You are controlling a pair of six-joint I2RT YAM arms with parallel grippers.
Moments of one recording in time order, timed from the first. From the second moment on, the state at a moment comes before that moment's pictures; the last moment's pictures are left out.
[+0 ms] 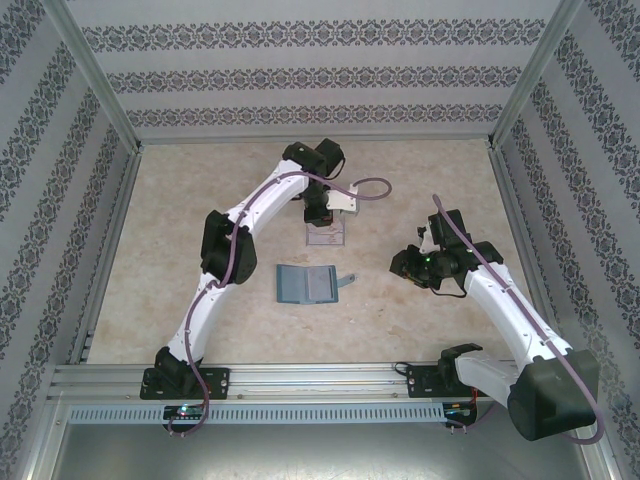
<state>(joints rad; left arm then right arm) -0.57 2.46 2.45 -1.41 0.22 0.95 0.20 1.08 0.78 -0.83 -0.40 0.62</state>
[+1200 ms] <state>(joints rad) -0.61 2.50 2.48 -1.48 0.14 0.91 0.19 1.09 0.78 -0.83 -0.40 0.62</state>
